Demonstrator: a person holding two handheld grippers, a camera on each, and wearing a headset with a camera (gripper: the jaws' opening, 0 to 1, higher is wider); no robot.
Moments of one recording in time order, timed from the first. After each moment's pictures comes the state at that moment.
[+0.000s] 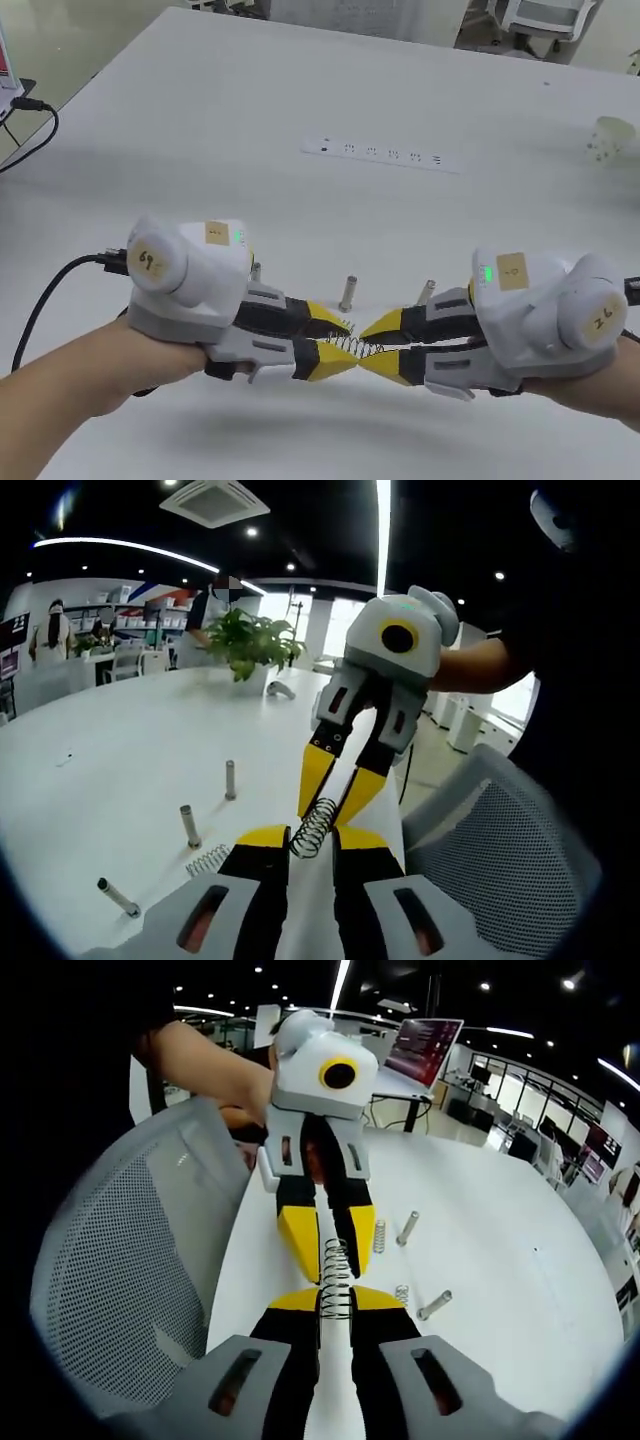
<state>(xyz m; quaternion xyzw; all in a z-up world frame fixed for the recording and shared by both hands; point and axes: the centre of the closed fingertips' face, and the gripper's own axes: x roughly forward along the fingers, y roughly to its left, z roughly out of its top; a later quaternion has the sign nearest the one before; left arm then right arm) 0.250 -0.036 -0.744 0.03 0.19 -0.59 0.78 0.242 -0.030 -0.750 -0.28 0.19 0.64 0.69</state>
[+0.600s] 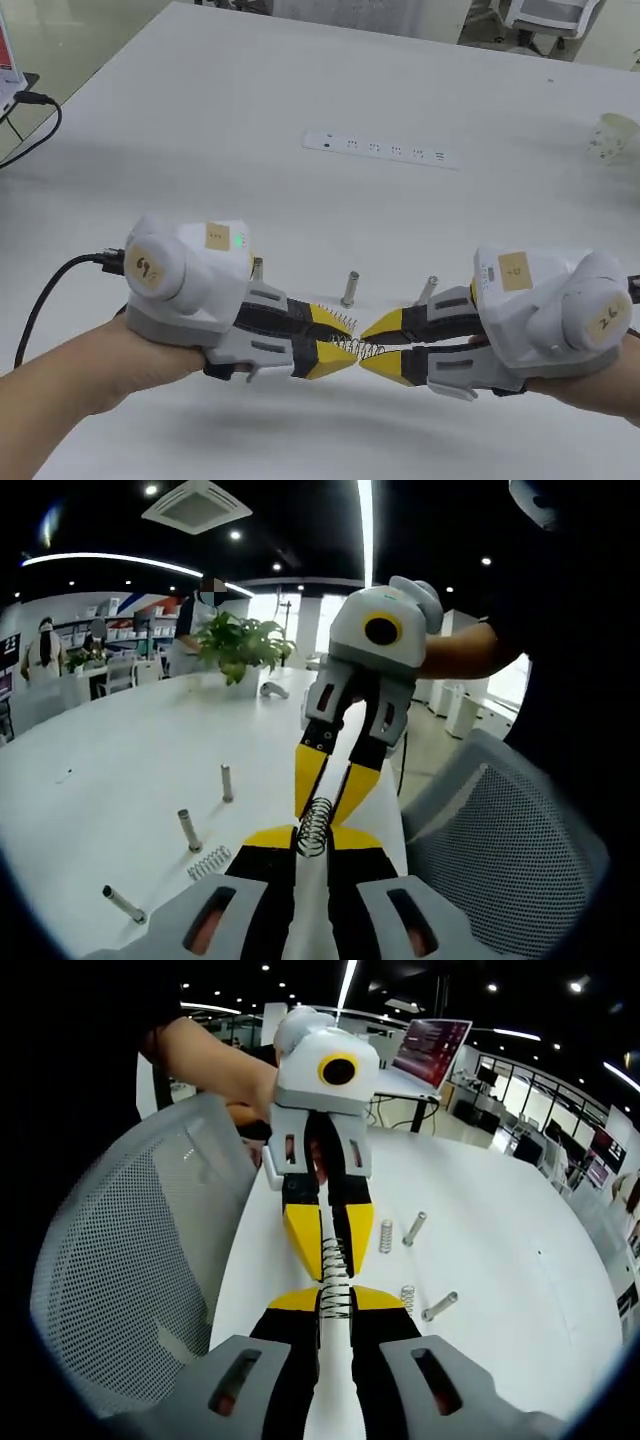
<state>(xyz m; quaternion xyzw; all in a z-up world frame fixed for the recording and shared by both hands) 0.241 -0.037 -0.744 0.06 0.17 -0.60 0.78 0.236 -0.029 -0.753 -0.28 0.19 0.65 0.68</state>
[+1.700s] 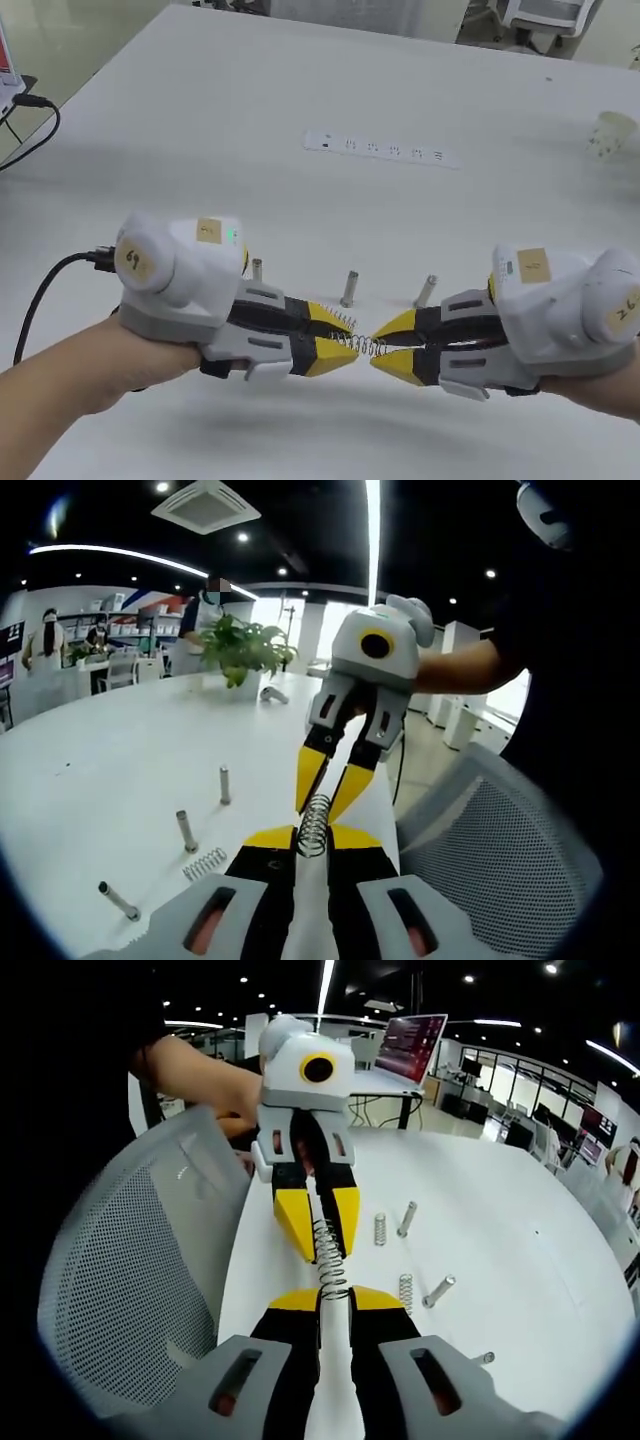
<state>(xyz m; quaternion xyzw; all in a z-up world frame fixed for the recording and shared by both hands) 0.241 -0.037 -0.737 0.04 0.18 -0.60 0.78 0.241 -0.041 -0.751 -0.24 0.21 0.64 0.70</state>
